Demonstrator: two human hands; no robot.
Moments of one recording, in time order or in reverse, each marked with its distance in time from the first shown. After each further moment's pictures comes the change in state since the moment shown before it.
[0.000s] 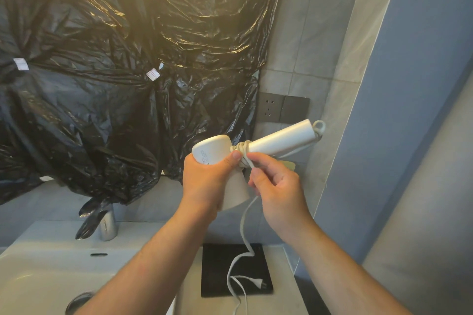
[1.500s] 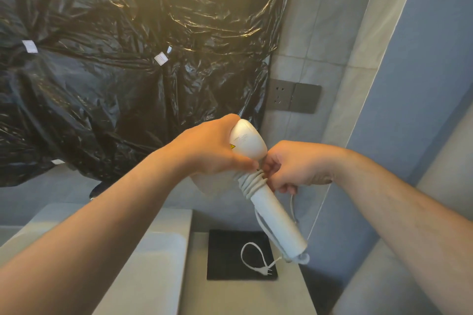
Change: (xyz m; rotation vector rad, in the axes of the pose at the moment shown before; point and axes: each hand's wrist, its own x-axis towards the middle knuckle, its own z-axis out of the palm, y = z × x) left_hand 0.014 0.070 -0.021 1.172 -0.500 0.257; right_hand 0.062 -0.027 -0.033 -0.674 -0.880 0.347
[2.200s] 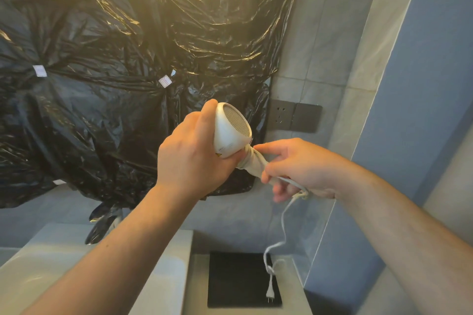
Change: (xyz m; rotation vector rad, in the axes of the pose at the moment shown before) left_hand -0.001 -0.010 0.011 0.272 0.981 0.184; right_hand -0.011 -0.026 -0.016 0.460 0.208 -0.024
